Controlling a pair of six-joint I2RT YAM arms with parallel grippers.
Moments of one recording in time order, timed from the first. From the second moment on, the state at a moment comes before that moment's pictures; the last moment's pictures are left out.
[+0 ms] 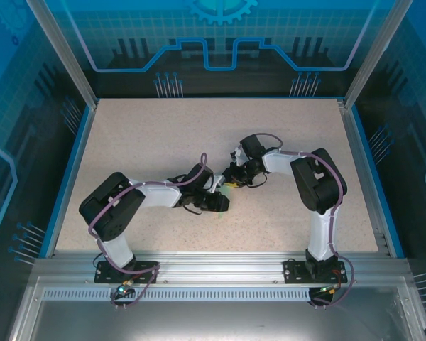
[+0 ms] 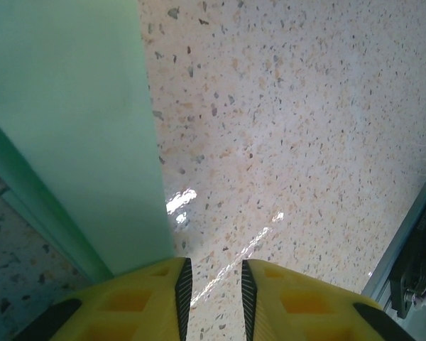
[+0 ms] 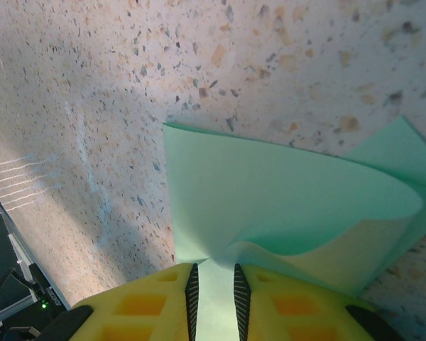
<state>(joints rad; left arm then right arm) -0.68 1.75 0.80 -0.01 0.52 -0.61 0.45 2.02 1.19 -0.36 -0.63 0.56</state>
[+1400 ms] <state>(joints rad) -0.71 1.75 0.77 0.01 0.47 -0.59 0.53 1.81 0.96 -0.30 -0.62 0.61</state>
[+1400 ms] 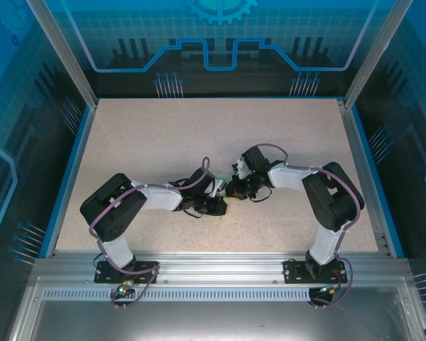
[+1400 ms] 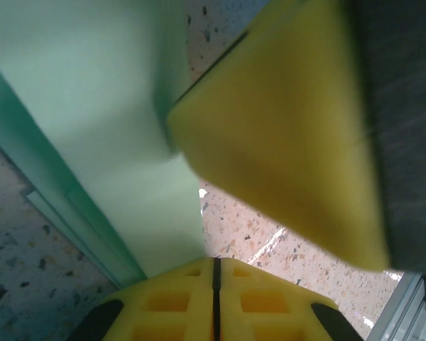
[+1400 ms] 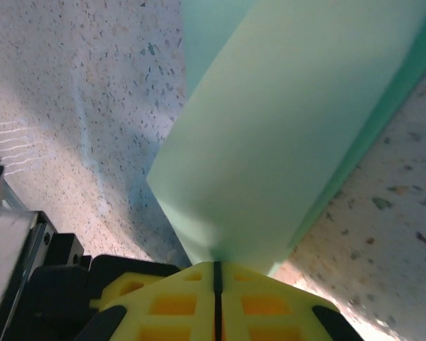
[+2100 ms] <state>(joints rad) -0.72 1.75 0.76 0.02 0.45 -0.61 0.54 1.95 1.10 -0.40 -0.63 0.51</state>
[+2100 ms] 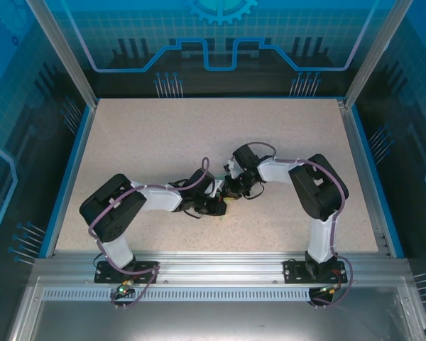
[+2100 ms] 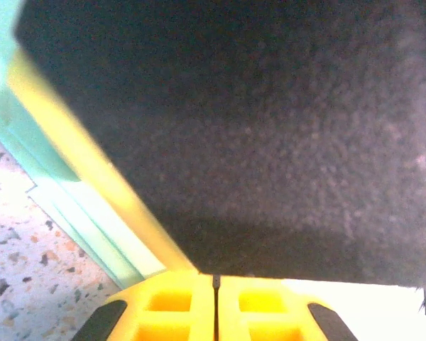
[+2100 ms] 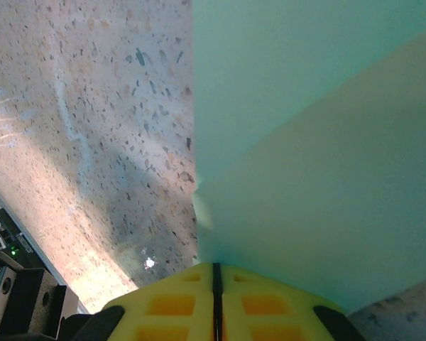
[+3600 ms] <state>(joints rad) -0.73 1.74 0.75 0.03 0.44 -0.62 0.46 1.84 1.09 -0.35 -0.63 0.48</state>
